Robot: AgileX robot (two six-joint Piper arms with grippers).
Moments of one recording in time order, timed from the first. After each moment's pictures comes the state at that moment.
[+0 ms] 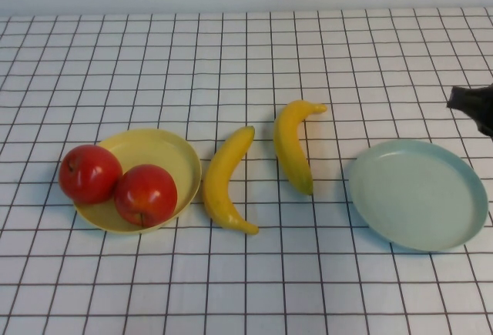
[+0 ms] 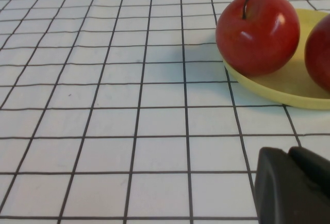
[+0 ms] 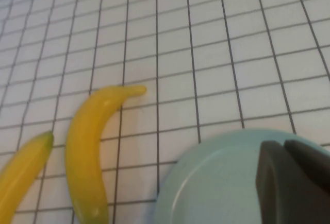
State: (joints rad) right arm 0.25 1.26 -0.83 -0.04 0.22 0.44; left arm 0.00 -0.01 0.02 -0.07 0.38 0.11
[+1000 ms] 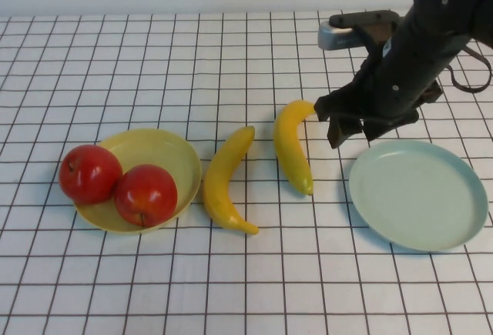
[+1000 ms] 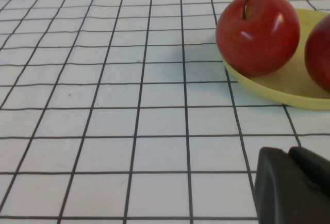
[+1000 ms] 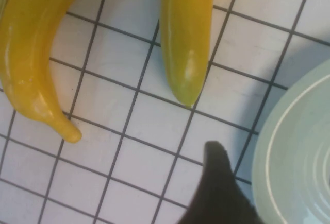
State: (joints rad) right arm 0.44 1.84 -1.64 0.13 1.11 0.09; left arm 0.00 -0.01 0.02 -0.07 0.38 0.11
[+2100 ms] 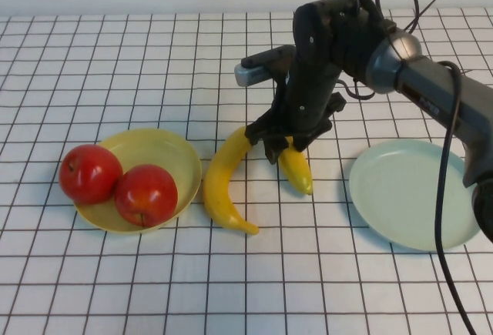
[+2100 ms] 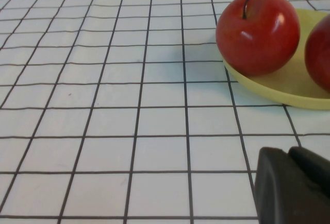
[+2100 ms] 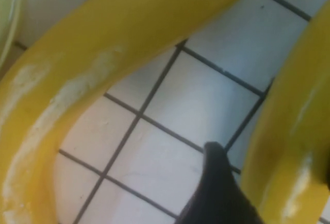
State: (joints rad) right arm 0.55 2.33 -2.17 0.07 1.24 0.03; left arm 0.00 -0.01 0.02 -0.07 0.38 0.11
